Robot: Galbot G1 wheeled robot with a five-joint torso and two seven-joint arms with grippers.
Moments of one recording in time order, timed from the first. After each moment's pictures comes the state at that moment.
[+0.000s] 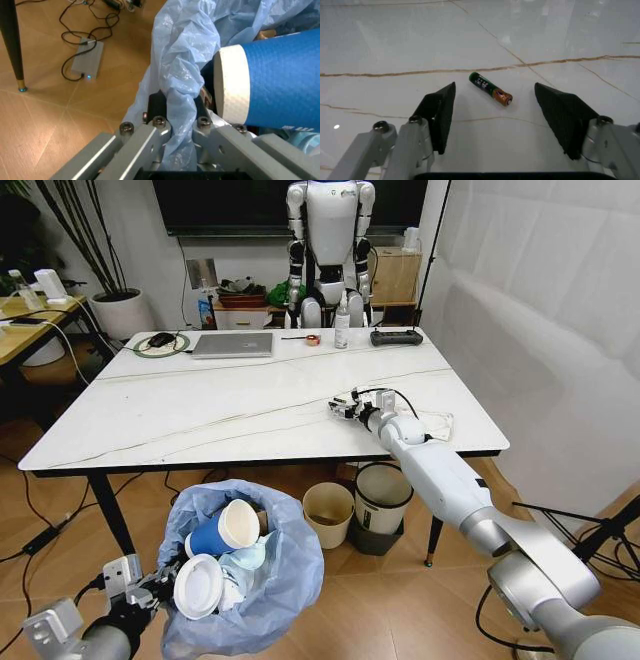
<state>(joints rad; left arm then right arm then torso) 2.00 -1.19 -0.83 -2.50 -1.03 0.46 -0.36 -0.25 1.36 -0.13 0.82 0.63 -0.23 -0.17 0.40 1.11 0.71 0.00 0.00</state>
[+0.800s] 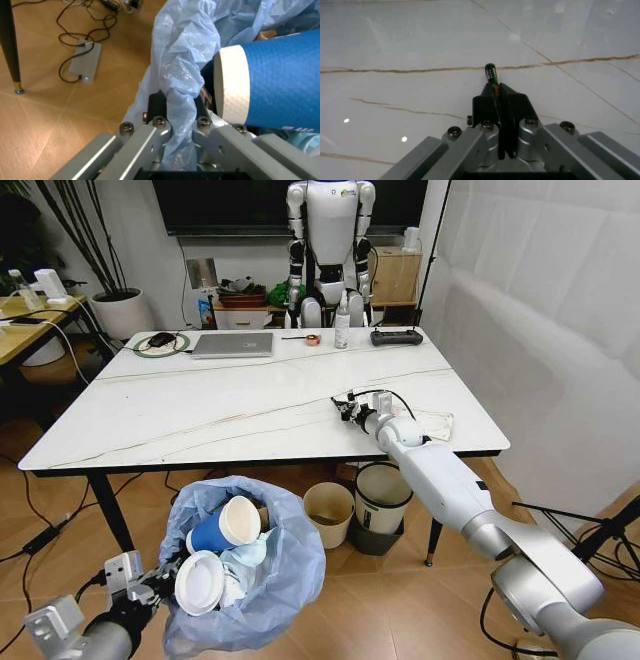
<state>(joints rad) 1.98 -1.17 -0.83 -2.50 -1.05 0.46 -0.36 -0.26 1.34 -0.16 0.88 0.66 -0.25 -0.15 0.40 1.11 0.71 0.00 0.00</state>
